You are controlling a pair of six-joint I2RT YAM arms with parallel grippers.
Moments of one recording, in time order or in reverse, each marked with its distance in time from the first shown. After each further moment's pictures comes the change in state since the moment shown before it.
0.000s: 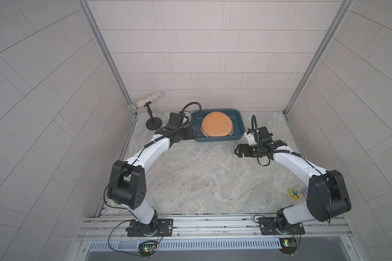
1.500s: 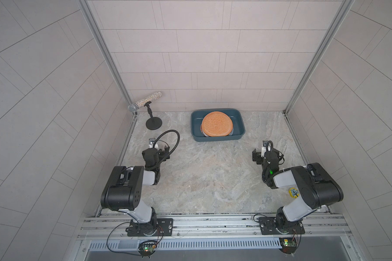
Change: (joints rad) left arm 0.284 -0.003 -0.832 1.239 -0.256 0.251; right arm -0.104 0.141 -0.691 1.443 0.592 -0.326
